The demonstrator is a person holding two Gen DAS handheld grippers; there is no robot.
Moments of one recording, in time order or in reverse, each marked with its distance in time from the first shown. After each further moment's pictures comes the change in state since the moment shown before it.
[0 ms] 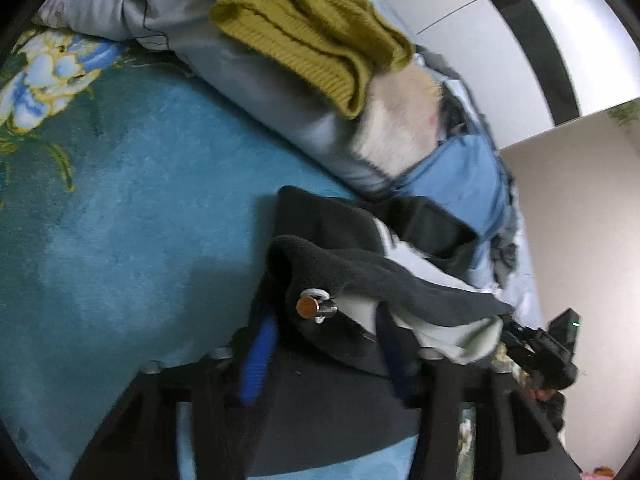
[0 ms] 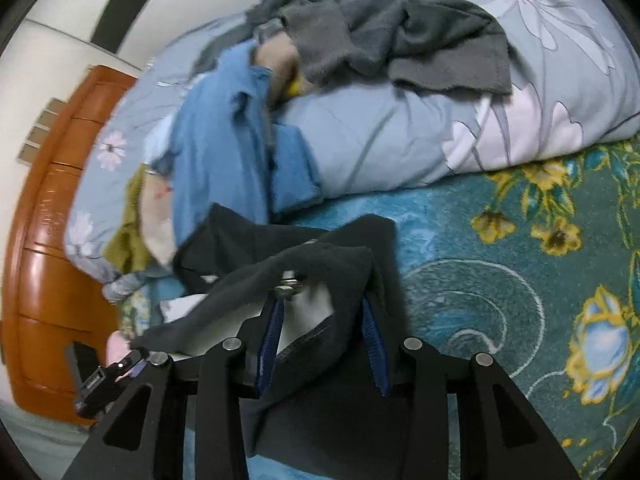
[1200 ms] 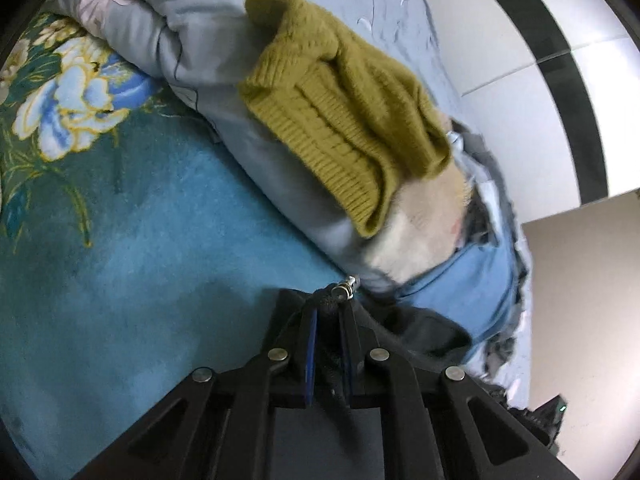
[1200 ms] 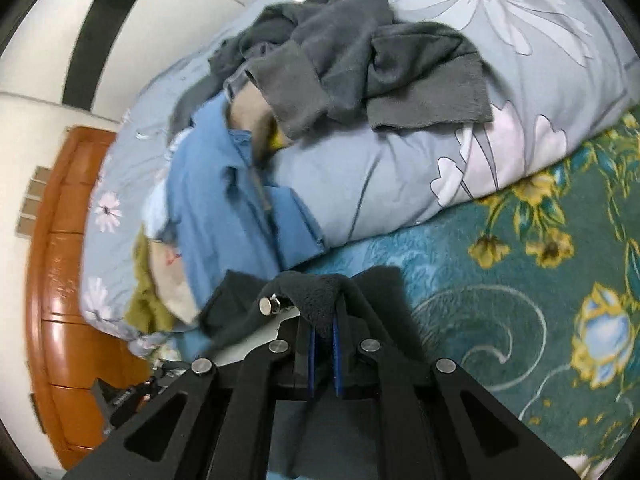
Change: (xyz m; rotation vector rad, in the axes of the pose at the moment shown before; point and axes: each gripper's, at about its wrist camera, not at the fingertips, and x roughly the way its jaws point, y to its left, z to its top) left arm -0.005 0.003 0.061 -0.172 -0.127 0.051; right arm -0.009 0.000 0.041 0.203 -0.023 0.027
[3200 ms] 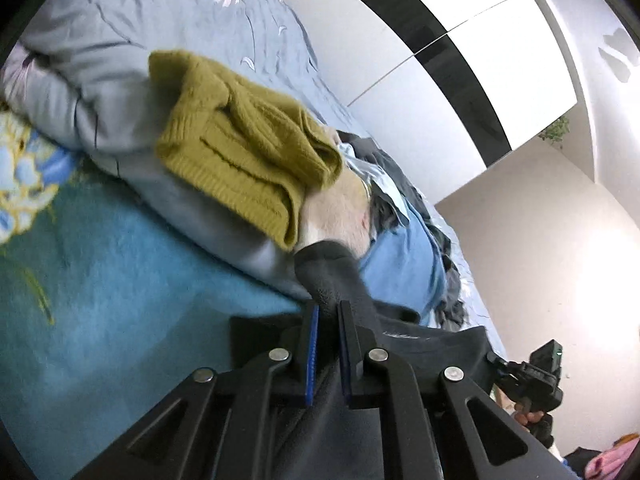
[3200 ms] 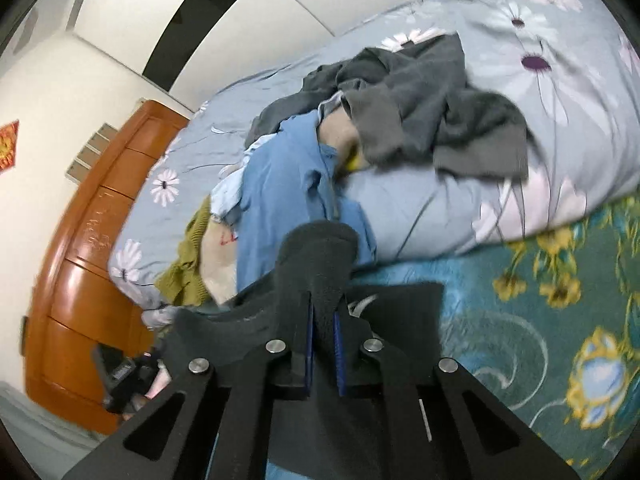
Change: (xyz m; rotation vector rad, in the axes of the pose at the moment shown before) left arm -0.031 0.011 -0.016 0.272 -0.148 -0.290; right arm -0.045 0.015 -0.030 -0.261 -0.176 0.157
